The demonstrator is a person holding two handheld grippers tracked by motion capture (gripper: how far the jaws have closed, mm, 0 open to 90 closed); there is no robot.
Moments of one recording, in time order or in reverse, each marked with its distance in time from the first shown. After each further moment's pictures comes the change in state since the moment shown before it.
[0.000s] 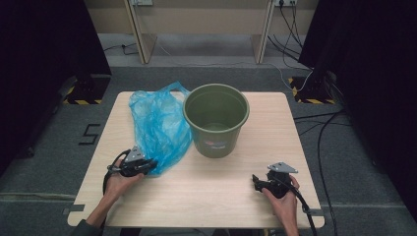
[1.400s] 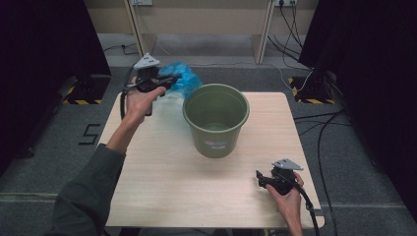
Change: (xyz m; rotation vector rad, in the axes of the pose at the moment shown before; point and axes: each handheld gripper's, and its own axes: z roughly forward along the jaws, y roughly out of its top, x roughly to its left) left arm 0.001 0.289 -0.033 -0.371 0.010 -0.016; right arm -0.012 0.009 -0.007 -0.029 -0.018 0.008
